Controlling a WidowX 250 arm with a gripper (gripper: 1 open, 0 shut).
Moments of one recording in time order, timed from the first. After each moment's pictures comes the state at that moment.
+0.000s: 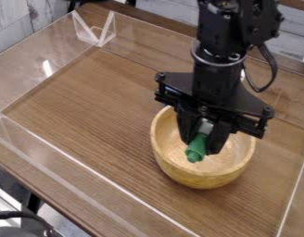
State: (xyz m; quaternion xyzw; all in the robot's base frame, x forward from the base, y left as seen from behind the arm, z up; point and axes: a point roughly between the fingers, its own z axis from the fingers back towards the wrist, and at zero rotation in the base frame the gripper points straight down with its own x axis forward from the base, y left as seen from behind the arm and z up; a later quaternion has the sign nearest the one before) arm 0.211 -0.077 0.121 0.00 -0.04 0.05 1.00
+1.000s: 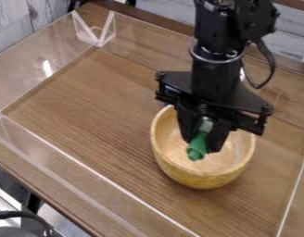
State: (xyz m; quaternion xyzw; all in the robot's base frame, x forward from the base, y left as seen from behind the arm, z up) arm 0.213 -0.077 0.121 -0.01 -0.05 0.05 1.00
